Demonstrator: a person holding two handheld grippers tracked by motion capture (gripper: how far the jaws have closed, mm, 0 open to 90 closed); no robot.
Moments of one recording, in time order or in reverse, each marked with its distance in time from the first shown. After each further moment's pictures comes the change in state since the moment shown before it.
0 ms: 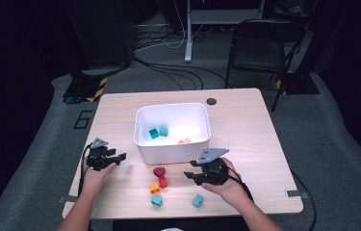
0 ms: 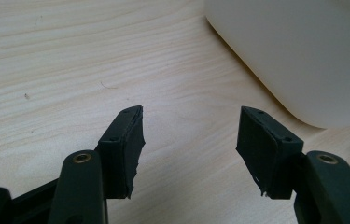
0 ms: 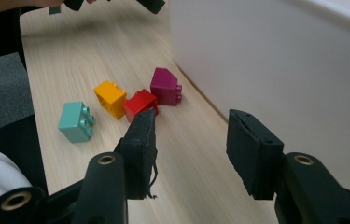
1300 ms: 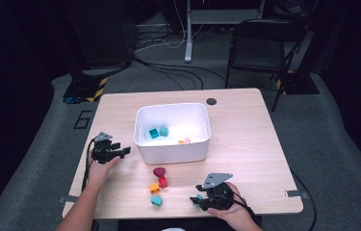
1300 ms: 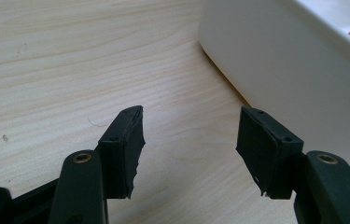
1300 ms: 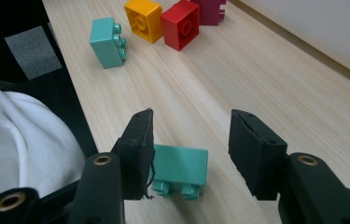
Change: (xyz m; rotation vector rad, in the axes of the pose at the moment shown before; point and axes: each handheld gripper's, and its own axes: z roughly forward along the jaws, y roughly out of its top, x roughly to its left) left arm 0.000 0.019 0.018 -0.026 -0.030 0.000; right arm 0.033 -0.063 0.003 0.088 0.043 0.061
